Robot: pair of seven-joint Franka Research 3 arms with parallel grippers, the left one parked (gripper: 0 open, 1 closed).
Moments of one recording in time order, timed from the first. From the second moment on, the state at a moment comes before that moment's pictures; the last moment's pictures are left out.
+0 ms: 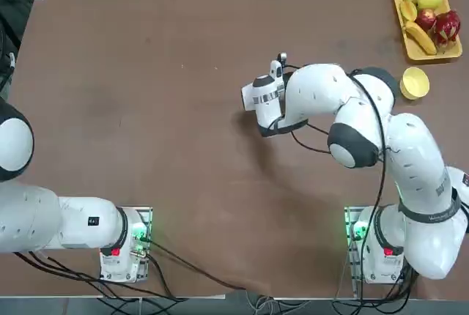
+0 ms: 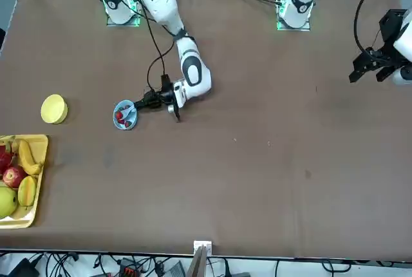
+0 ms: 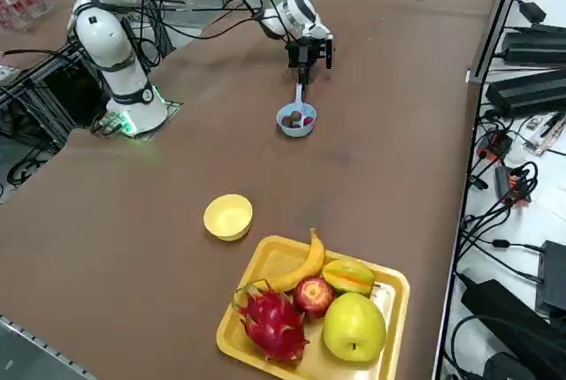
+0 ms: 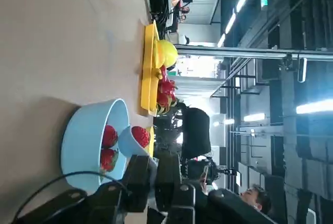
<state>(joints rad) 0.92 0.95 -0.05 -1.56 -1.03 1.29 1.02</state>
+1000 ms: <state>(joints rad) 0.90 0.95 -0.12 -1.51 -1.08 1.19 0.95</state>
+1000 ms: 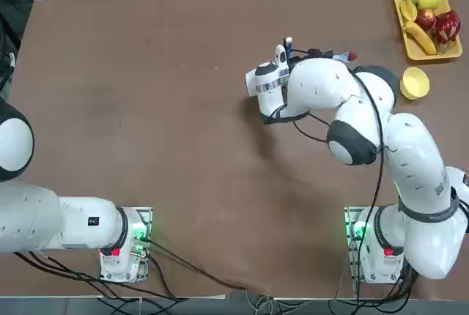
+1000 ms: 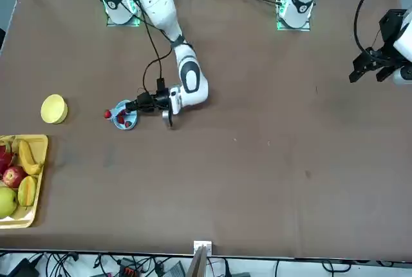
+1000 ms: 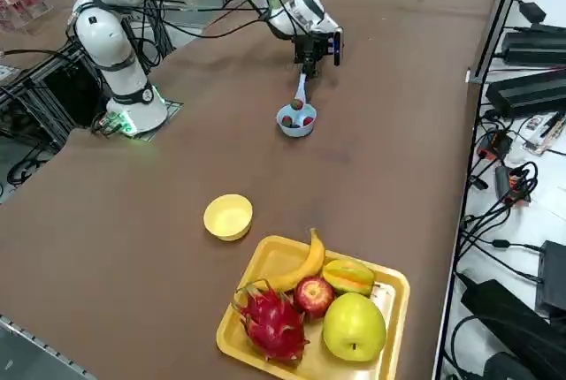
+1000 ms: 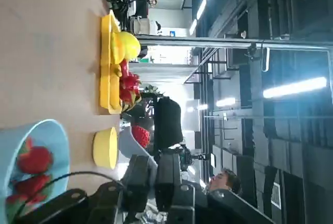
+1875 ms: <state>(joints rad) 0.70 0.89 -0.20 -1.54 -1.10 1.20 0.87</state>
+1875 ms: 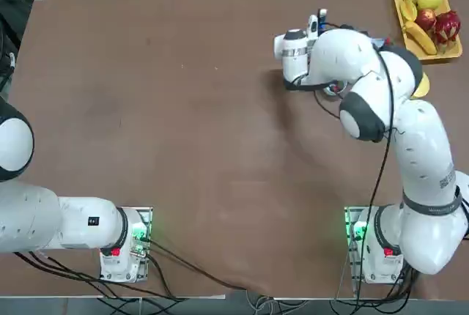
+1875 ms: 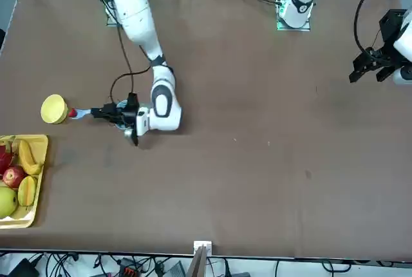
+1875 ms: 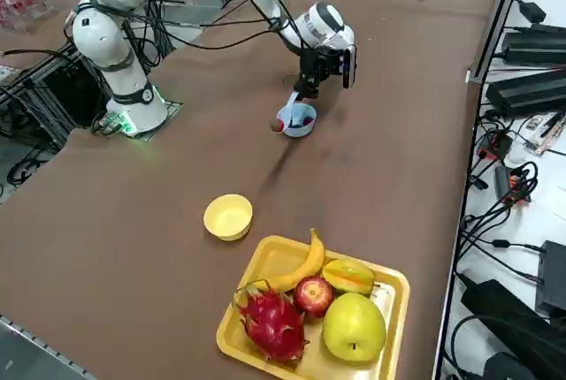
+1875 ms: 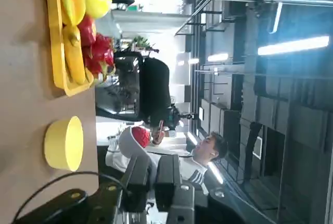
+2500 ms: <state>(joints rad) 0.55 0.79 -0.21 -1.69 -1.15 1.33 0.82</state>
